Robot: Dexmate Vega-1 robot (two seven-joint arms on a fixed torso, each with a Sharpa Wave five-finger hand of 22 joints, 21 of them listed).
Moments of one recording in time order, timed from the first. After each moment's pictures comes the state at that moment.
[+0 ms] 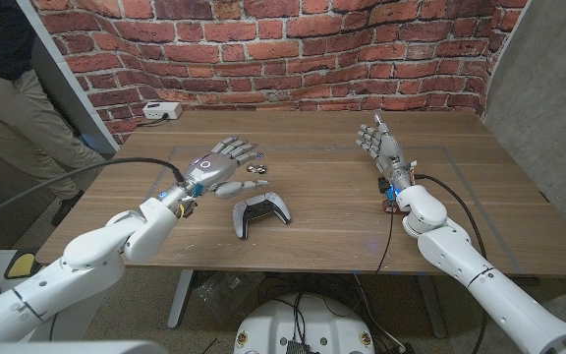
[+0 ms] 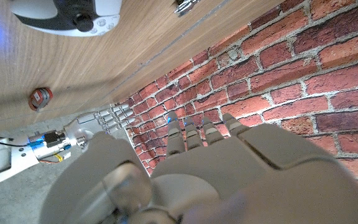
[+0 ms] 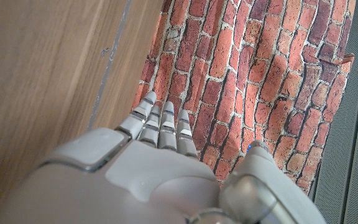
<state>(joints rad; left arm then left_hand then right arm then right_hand) 1.36 0.98 0.15 -2.07 0.74 -0.05 0.29 0.38 0.13 -0.11 0.09 0.25 0.23 -0.01 0.17 0.19 0.07 -0.03 0.23 0.19 -0.04 0.00 0.20 0.19 -0.14 0.05 0.24 0.19 -1.03 -0.52 -0.35 -1.62 0.53 0.27 -0.13 0.16 0.02 0.19 -0.05 0.19 0.25 0.11 0.20 0.18 0.26 0.16 0.22 0.18 0.12 0.12 0.19 0.18 0.25 0.02 0.20 0.18</state>
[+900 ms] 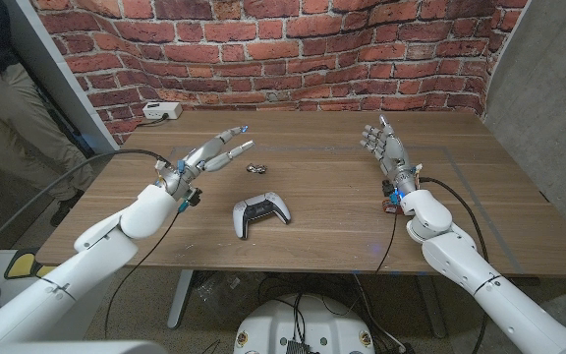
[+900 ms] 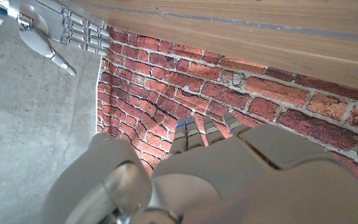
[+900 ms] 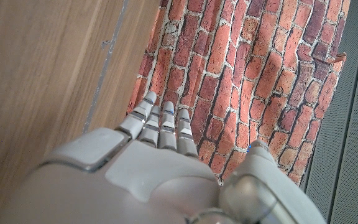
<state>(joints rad) 1.21 0.79 0.15 -1.85 0.10 -0.28 0.11 0.38 0.13 -0.12 0.10 0.24 0.10 0.05 0.17 0.19 0.08 0.00 0.23 0.19 -0.03 0.01 0.20 0.19 -0.13 0.08 0.24 0.19 -1.08 -0.54 -0.32 -1.66 0.51 0.29 -0.15 0.16 0.02 0.18 -0.06 0.19 0.25 0.12 0.20 0.18 0.26 0.16 0.22 0.18 0.12 0.12 0.19 0.18 0.25 0.02 0.20 0.18</state>
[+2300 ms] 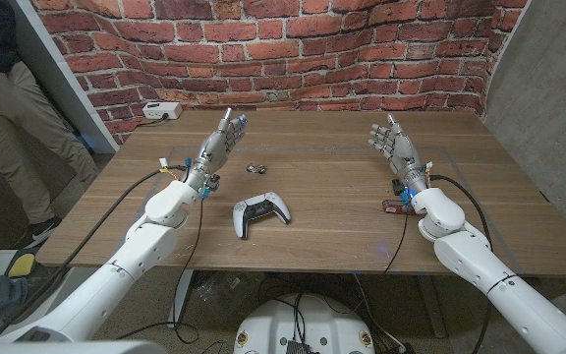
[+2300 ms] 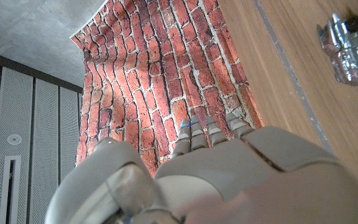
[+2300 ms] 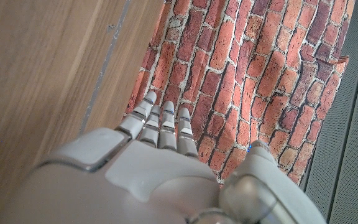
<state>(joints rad) 1.00 0.57 0.29 -1.55 -0.62 -0.35 -0.13 0.37 0.12 -0.13 0.11 0.23 0.13 0.06 0.19 0.19 0.11 0.04 0.23 0.19 0.00 0.03 0.20 0.19 -0.09 0.08 0.24 0.19 -1.08 -0.57 -0.28 -1.66 0.53 0.28 -0.11 0.16 0.02 0.18 -0.06 0.19 0.25 0.12 0.20 0.18 0.26 0.16 0.22 0.18 0.12 0.12 0.19 0.18 0.25 0.02 0.20 0.18</state>
